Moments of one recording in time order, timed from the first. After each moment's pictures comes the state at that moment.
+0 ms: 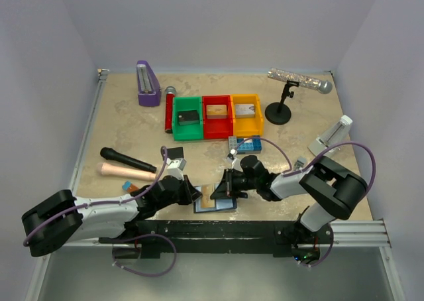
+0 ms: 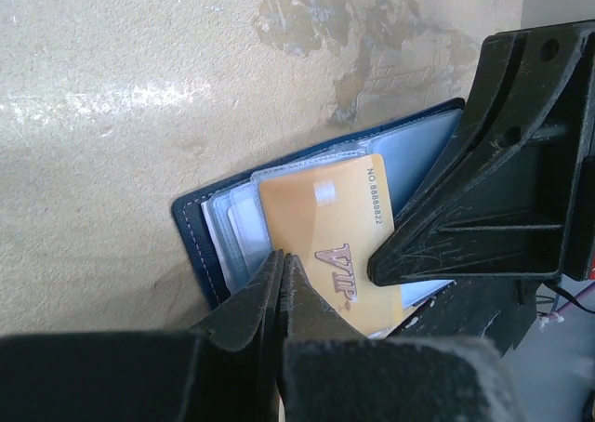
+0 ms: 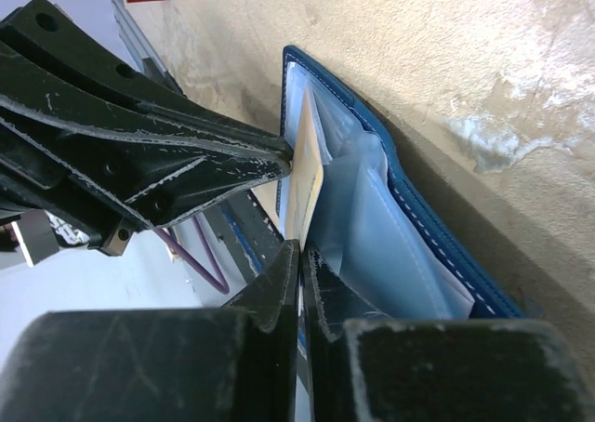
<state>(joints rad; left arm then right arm) -1.00 1.07 0.16 0.33 -0.12 -0.97 0.84 1.57 0.38 0.60 -0.53 1.07</state>
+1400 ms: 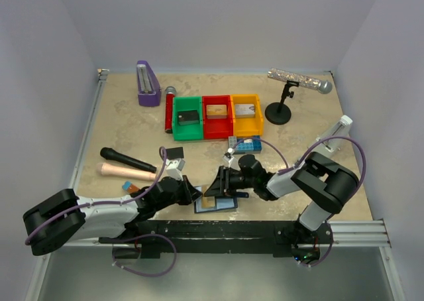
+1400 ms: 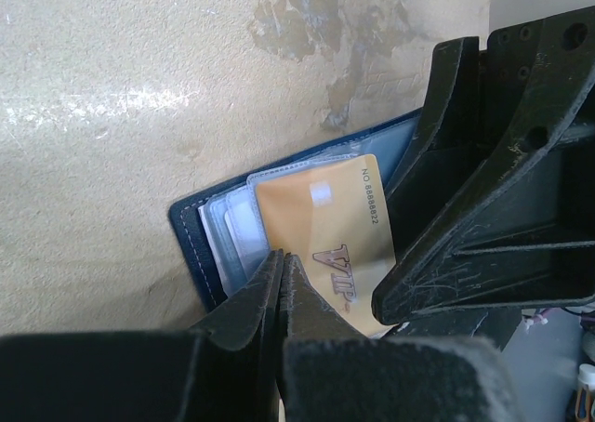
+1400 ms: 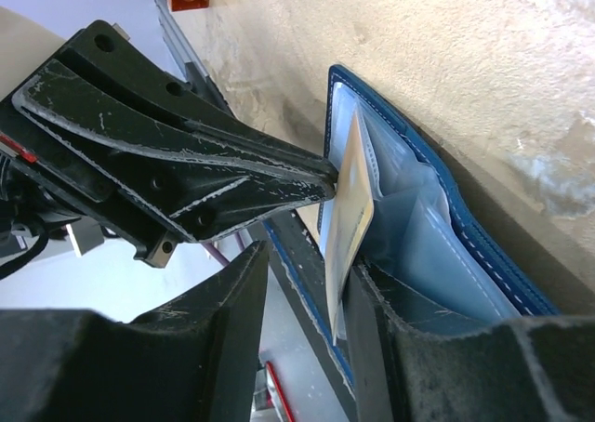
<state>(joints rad) -1.00 1.09 0.12 0.42 -0.12 -0.99 0.85 1.65 0.39 0.74 -0.57 1.17</state>
